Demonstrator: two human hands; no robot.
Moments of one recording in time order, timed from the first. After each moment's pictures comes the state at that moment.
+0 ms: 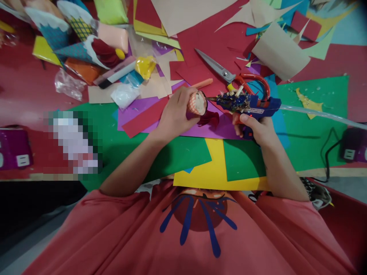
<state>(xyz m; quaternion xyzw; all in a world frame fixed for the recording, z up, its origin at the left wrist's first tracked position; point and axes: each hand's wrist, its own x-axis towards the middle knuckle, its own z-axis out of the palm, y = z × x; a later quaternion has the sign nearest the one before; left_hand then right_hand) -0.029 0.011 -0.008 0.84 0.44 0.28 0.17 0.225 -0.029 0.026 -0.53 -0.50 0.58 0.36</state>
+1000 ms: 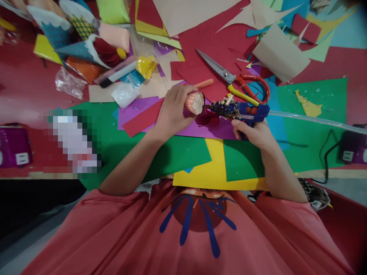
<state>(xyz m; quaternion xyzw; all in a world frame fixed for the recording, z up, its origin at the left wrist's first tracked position) -0.035 0.019 -0.010 0.84 0.41 0.34 0.13 0.221 -0.034 0.045 -0.56 -0.55 0.56 0.27</state>
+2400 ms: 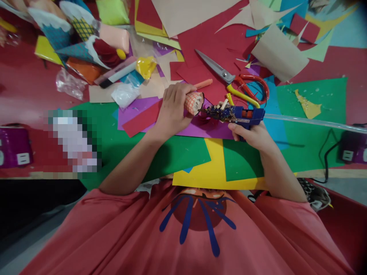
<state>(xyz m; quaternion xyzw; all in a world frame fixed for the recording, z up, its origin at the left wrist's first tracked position) -0.035 0.021 -0.018 0.84 0.40 0.36 0.08 0.222 -0.037 0.044 -0.57 -0.56 0.55 0.23</state>
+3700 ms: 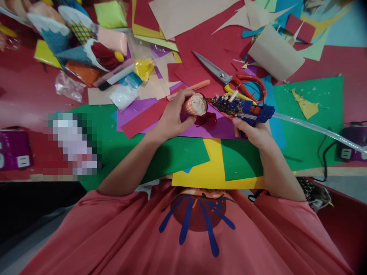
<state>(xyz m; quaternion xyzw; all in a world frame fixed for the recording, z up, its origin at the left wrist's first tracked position) -0.036 0.014 -0.005 0.83 0.35 0.34 0.27 0.224 -0.036 0.044 -0.60 -0.54 0.51 0.29</state>
